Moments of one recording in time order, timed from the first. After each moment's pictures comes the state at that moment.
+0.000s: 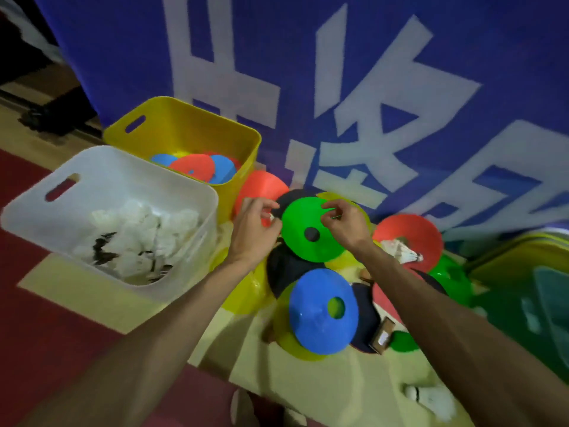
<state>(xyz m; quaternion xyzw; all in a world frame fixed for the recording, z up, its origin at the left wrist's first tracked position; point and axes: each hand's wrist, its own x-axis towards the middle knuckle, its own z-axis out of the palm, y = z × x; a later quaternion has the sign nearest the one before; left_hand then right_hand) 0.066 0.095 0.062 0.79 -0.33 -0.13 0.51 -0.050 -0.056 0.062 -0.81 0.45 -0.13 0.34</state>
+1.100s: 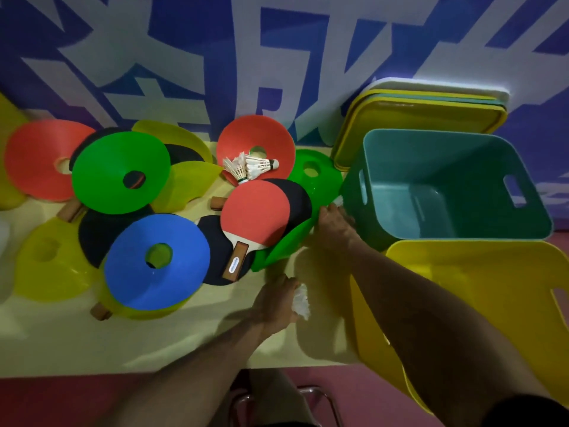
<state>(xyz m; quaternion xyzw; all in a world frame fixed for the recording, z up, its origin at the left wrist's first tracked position) -0.319 0.010 -0.107 0.68 -0.62 -0.40 0.03 -0.404 -0.159 -0.054 -0.80 0.54 0.21 0.15</state>
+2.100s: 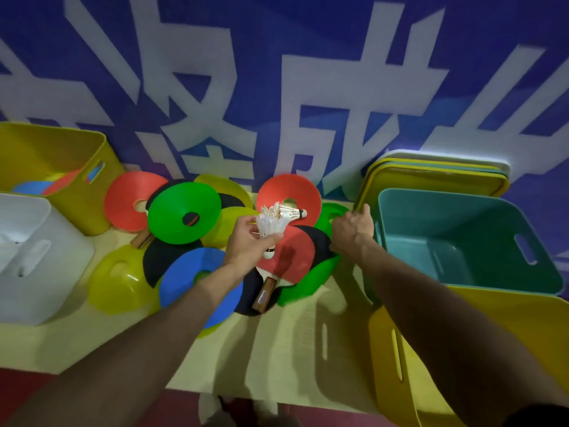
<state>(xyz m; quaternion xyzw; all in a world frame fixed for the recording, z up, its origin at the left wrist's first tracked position) -0.206 -0.037 0.033 0.74 -0.28 -0.35 0.50 -0.362 -0.178 0.037 -0.85 0.46 0.23 -0.14</state>
